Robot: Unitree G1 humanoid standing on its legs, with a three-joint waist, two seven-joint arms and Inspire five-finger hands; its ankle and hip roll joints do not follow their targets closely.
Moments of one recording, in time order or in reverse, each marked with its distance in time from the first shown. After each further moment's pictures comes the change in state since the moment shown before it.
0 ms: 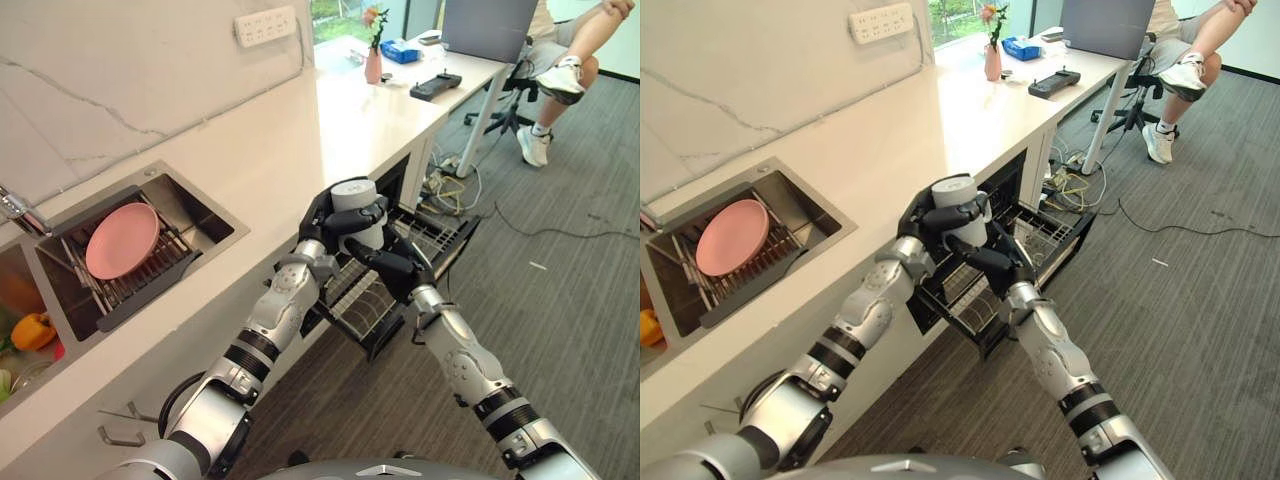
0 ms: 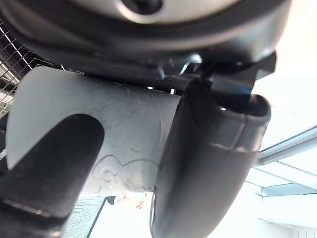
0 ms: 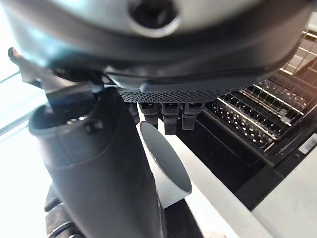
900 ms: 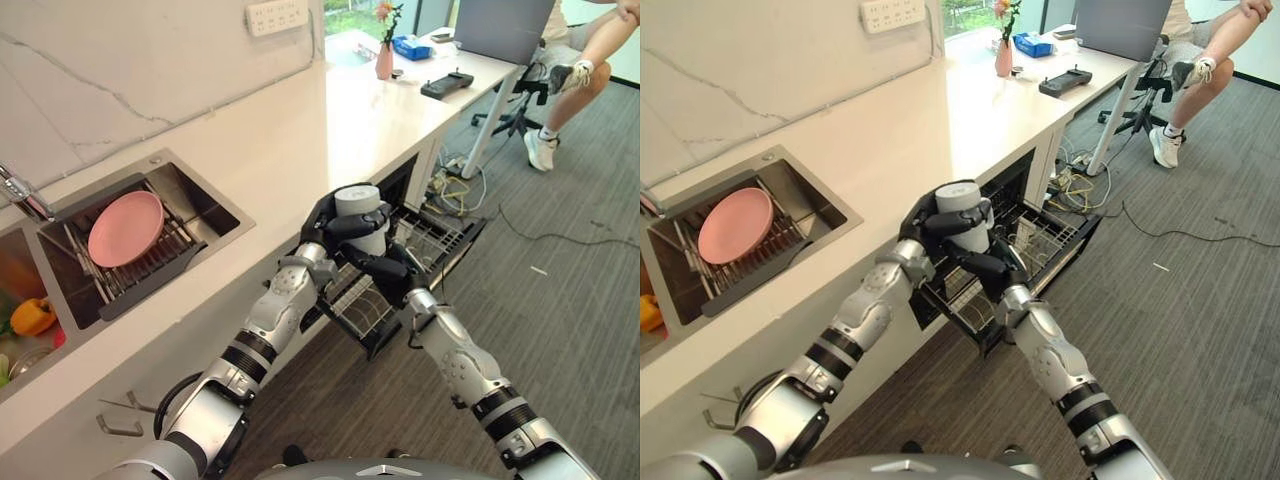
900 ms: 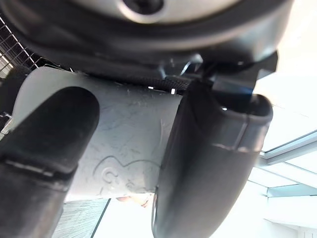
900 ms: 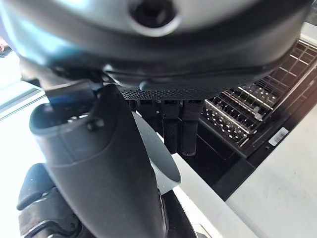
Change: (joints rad) left arm 0.006 0.015 -0.018 -0.005 0.001 0.007 -0.034; right arm -0.004 0.019 0.013 -0.001 0.049 0.045 -0.010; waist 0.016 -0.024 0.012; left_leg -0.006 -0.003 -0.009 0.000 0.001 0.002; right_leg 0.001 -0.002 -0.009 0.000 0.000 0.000
